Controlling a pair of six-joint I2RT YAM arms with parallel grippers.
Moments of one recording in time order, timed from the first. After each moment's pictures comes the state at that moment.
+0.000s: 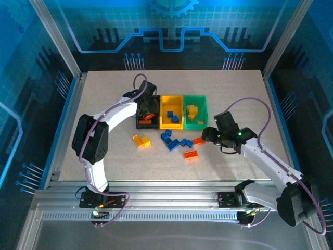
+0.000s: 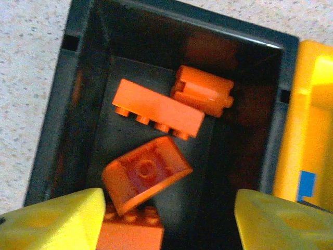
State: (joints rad) left arm -0.40 1.88 1.44 -0.61 -0.15 -0.67; right arm 0.42 1.11 0.79 -0.69 0.02 0.67
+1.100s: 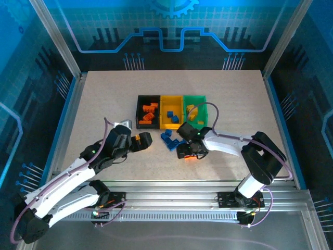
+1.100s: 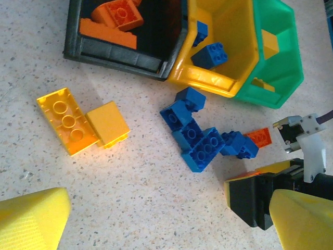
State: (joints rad) left arm -0.65 0.84 0.67 -0.57 -0.11 -0.87; right arm 0.78 1.63 0.91 -0.64 0.06 0.62
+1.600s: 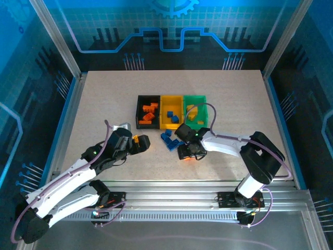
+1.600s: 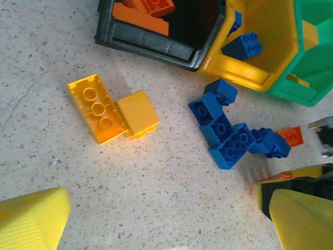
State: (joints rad) left arm -0.65 0.84 0.63 -0.60 -0.15 -0.88; right arm 0.81 1.61 0.93 -0.66 0.08 0.61
